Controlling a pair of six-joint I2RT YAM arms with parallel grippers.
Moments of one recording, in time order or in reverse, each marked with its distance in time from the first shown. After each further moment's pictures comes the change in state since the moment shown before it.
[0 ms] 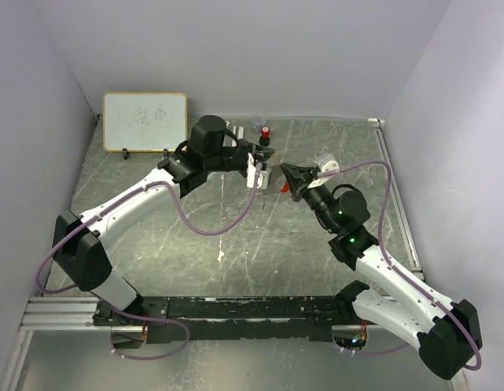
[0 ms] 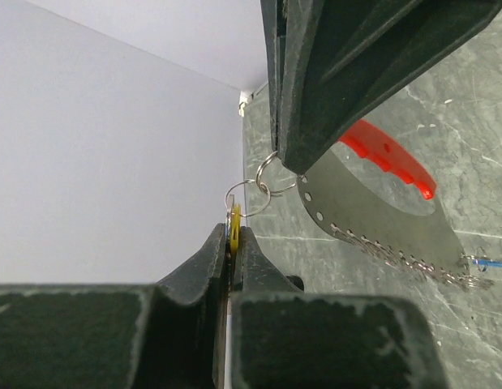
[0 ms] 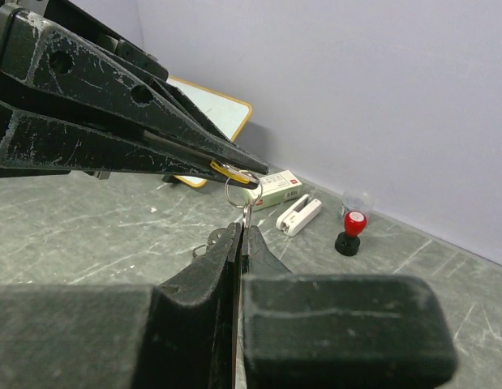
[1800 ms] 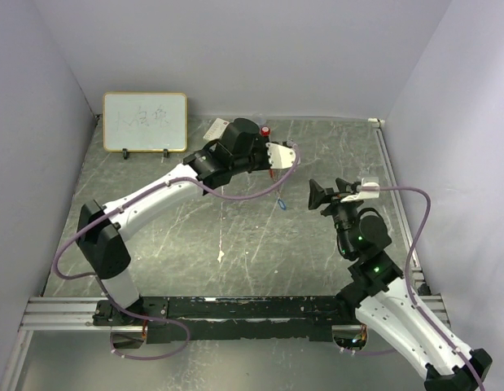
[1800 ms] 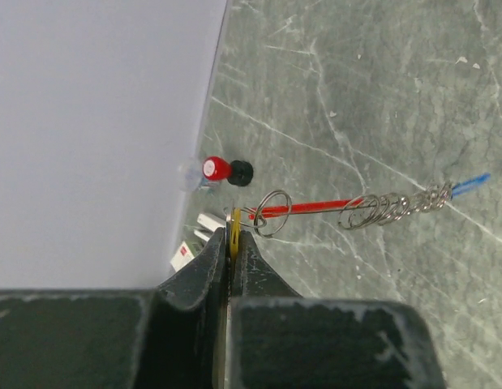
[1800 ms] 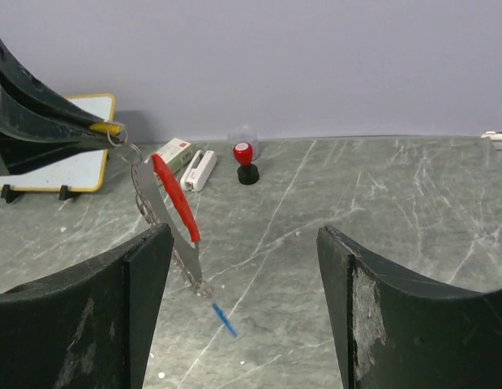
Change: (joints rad) left arm -0.135 0.143 0.208 -0.217 -0.587 -0.334; right arm 0.000 -0.361 -0.088 -0.363 0.461 0.151
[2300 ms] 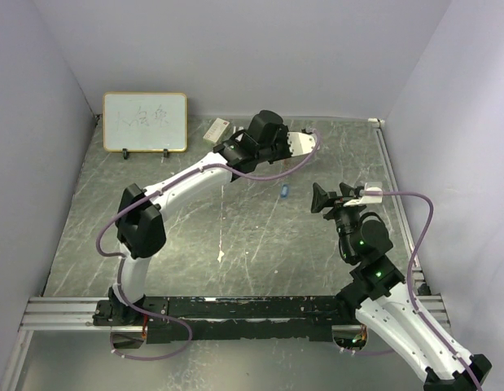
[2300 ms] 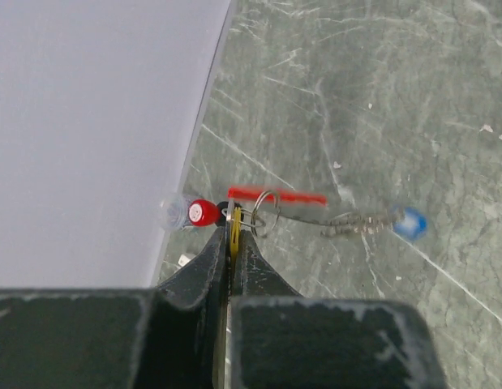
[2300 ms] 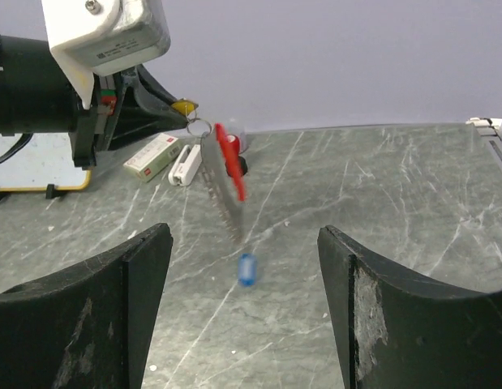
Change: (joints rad) left arm 0.000 0.288 0.275 0.013 -0.012 -0.111; right arm 0.000 -0.068 -0.030 -0.042 0.040 0.011
